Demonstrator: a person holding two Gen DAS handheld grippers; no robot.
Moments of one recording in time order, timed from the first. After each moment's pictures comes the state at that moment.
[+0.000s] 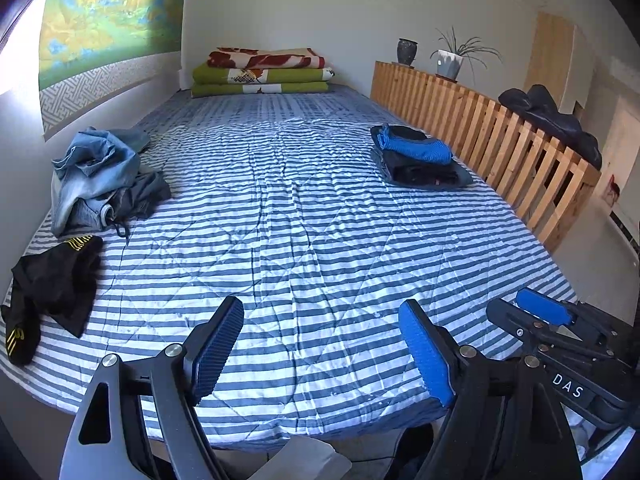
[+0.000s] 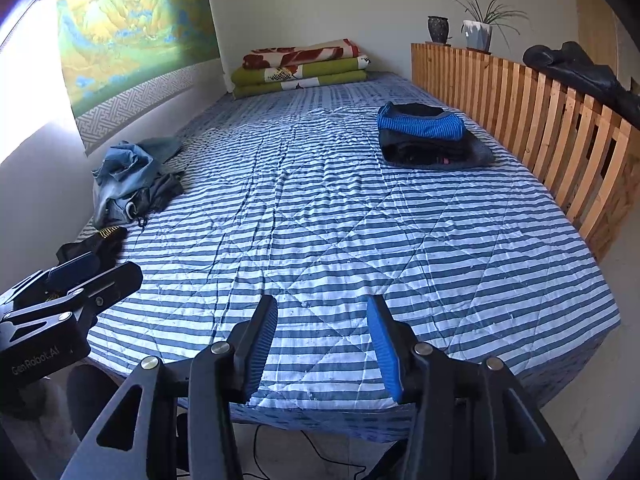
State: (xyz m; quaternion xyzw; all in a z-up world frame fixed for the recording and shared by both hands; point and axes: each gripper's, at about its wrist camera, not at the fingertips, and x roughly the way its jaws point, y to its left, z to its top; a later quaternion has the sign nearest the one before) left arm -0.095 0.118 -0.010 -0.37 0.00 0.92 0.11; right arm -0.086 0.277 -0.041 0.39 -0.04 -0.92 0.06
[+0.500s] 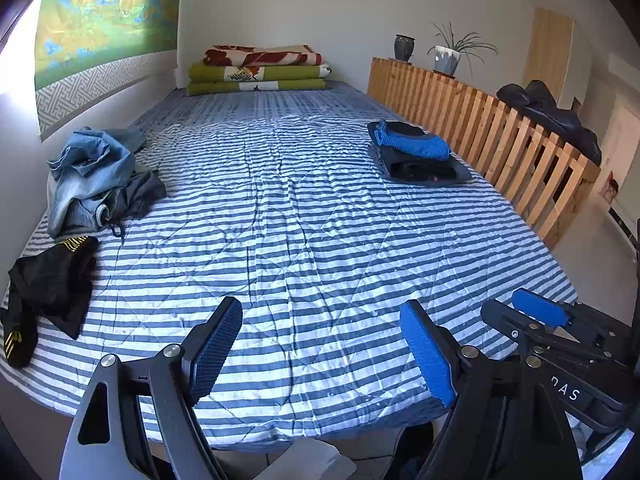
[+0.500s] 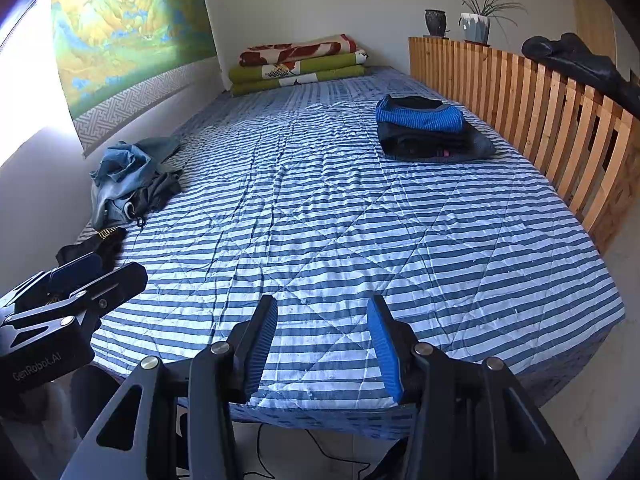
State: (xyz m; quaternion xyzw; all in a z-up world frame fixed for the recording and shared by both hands) left arm -0.100 0.125 -0.016 -0.38 0.00 0.92 0.11; right arm -0.089 0.277 -0.046 0.40 -0.05 -0.91 0.07
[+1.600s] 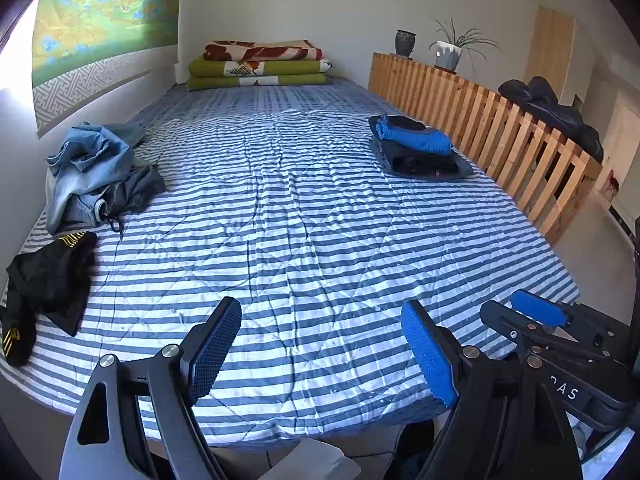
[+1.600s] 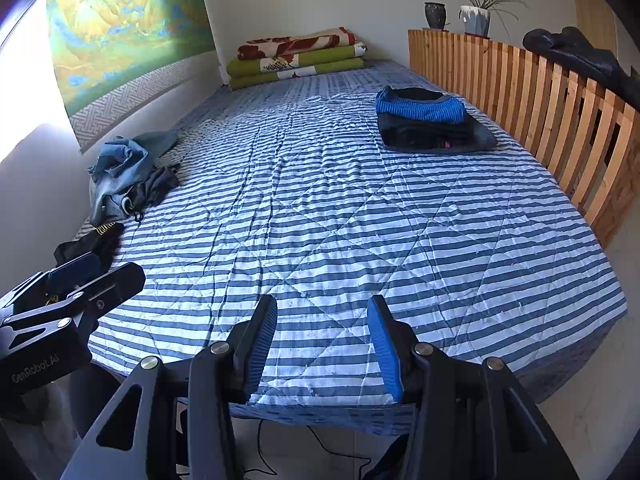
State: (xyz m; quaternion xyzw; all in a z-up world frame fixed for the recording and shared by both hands) left arm -0.104 0.123 -0.023 -0.39 0.00 0.92 0.10; right arm -0.091 0.278 -0.055 0.41 -0.05 -0.91 0.07
